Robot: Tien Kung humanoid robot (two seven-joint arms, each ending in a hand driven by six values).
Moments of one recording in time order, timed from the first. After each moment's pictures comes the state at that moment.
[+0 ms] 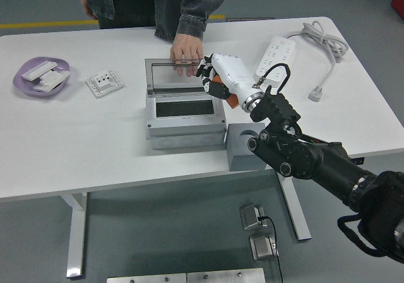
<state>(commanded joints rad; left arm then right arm) -0.05 0.11 -1.53 -0.18 1.02 0.03 0.08 0.85 0.00 0.56 0.63 -1.68 -0.46 0.14</state>
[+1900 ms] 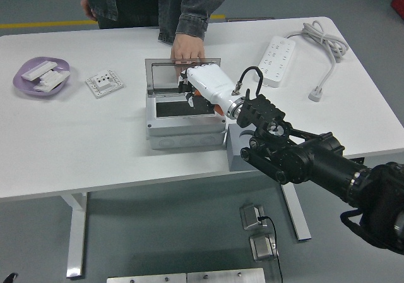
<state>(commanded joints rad) -0.15 0.11 -1.59 -0.18 1.19 0.02 0.11 0.90 0.00 0.40 0.67 -1.80 -0.41 0.09</state>
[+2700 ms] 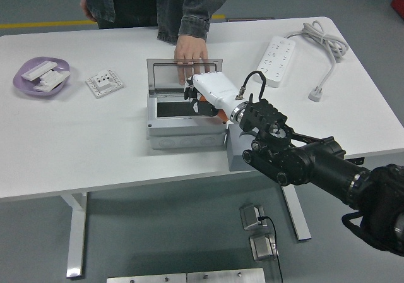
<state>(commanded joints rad) -0.14 0.12 -1.67 -0.21 1.34 0.18 0.37 0.90 0.00 0.38 0.65 -1.75 -0.38 0.08</state>
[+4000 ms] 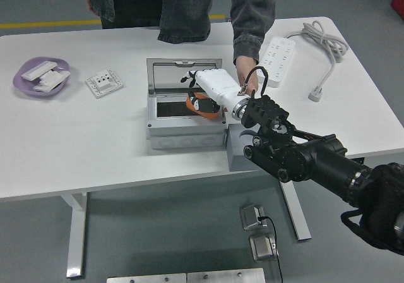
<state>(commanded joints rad) -0.15 0.12 -1.68 -0.20 1.34 0.20 0.39 0.90 0.00 0.41 0.64 -1.75 -0.35 0.08</state>
